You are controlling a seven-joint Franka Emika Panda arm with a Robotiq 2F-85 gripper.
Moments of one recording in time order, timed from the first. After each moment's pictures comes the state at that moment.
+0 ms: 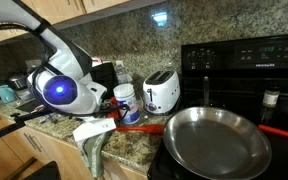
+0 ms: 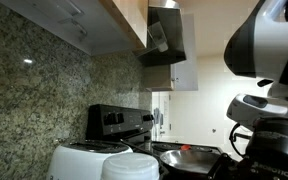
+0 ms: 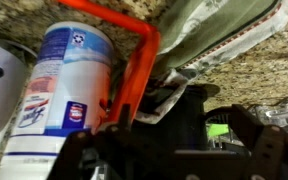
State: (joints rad) arm 0.75 0.08 -0.41 -2.63 1.91 2.60 -2.57
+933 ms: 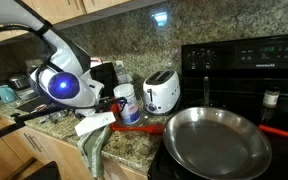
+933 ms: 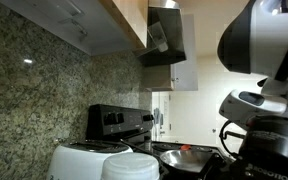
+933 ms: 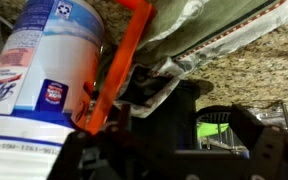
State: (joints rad) arm 0.55 0.10 -0.15 -2.58 1.90 2.62 -2.61
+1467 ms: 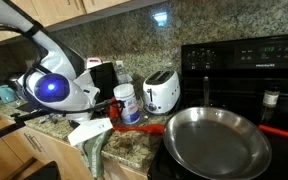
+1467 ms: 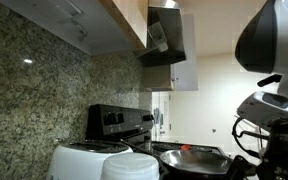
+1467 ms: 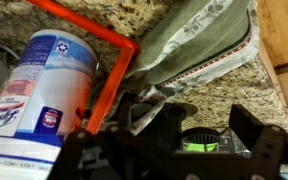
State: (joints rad) arm 0.47 0.03 -0.08 -2.68 1.83 2.68 -2.61
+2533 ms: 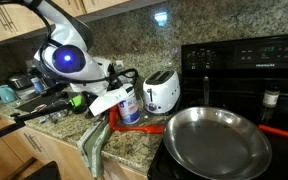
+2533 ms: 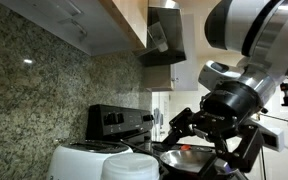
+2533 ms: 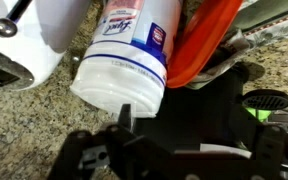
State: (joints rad) arm 0.44 0.02 -0.13 -2.49 1.79 2.68 -2.60
